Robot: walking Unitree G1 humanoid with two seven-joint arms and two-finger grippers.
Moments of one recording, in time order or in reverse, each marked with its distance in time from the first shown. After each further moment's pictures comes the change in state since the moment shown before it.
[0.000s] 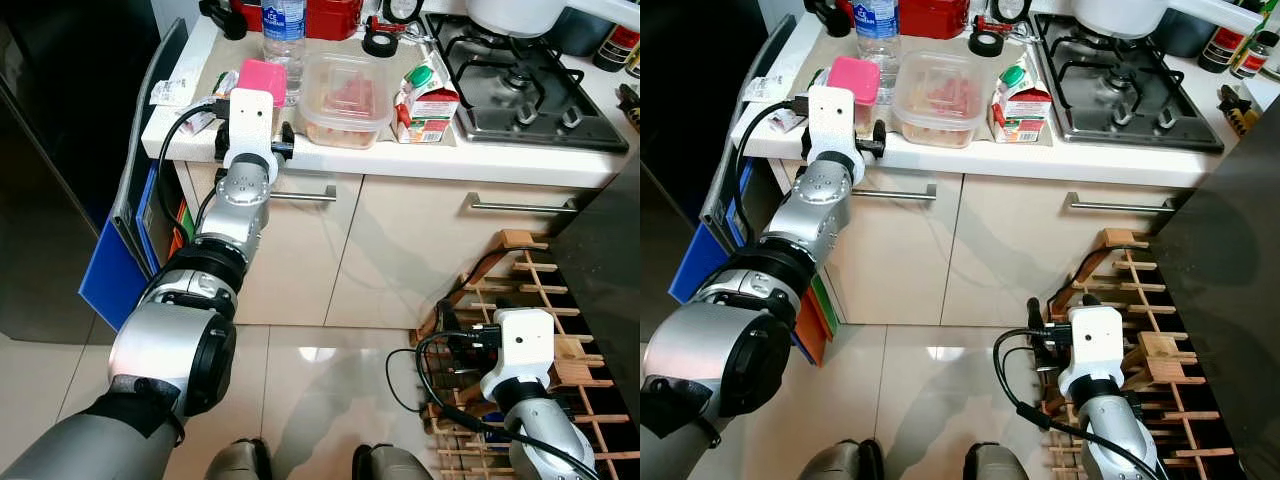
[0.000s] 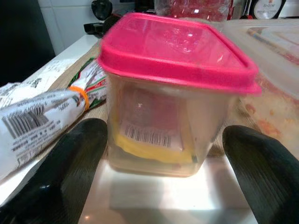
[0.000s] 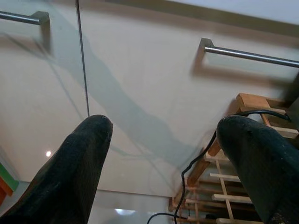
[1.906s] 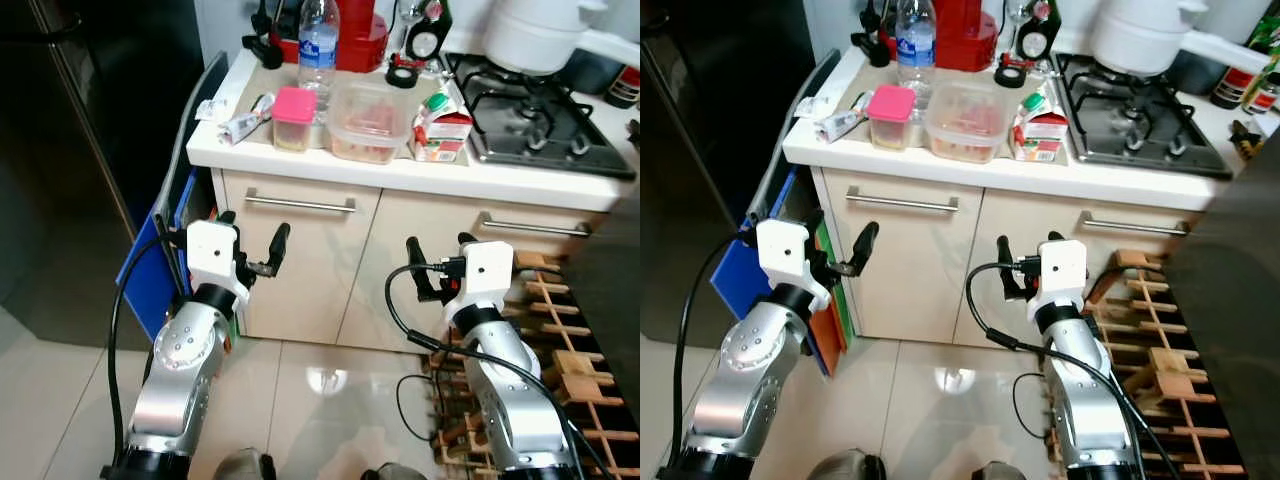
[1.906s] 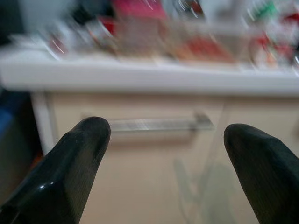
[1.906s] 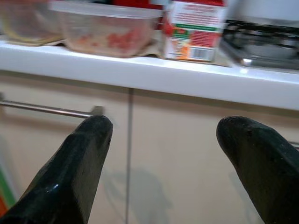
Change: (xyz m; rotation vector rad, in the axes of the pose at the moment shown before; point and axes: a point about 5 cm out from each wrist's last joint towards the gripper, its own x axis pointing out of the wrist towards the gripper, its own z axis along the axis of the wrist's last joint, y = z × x) left arm -0.148 0.020 -0.096 -0.145 -0.017 -0.317; right arm 0.069 0.021 0.031 0.072 -0.169 0.057
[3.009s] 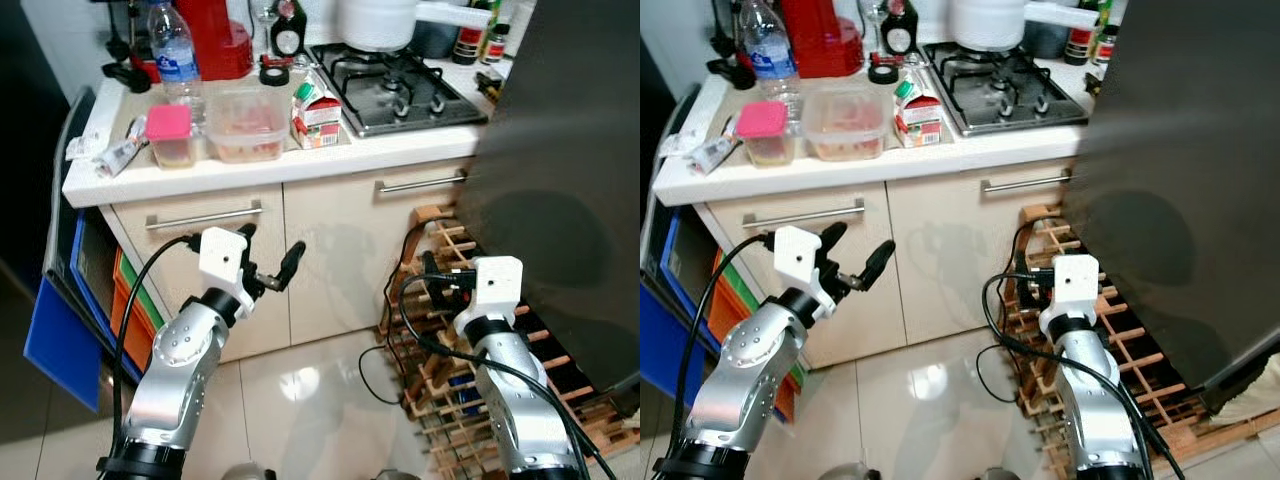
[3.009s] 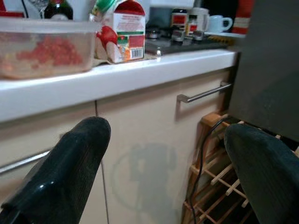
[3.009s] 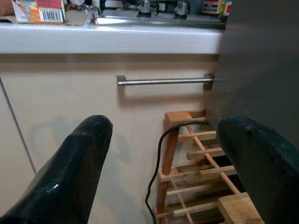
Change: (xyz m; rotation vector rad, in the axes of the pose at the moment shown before) left arm 0.012 -0.003 0.008 -0.002 -0.007 -0.153; right arm -0.004 -0.018 -0.024 -0.027 0.058 -0.046
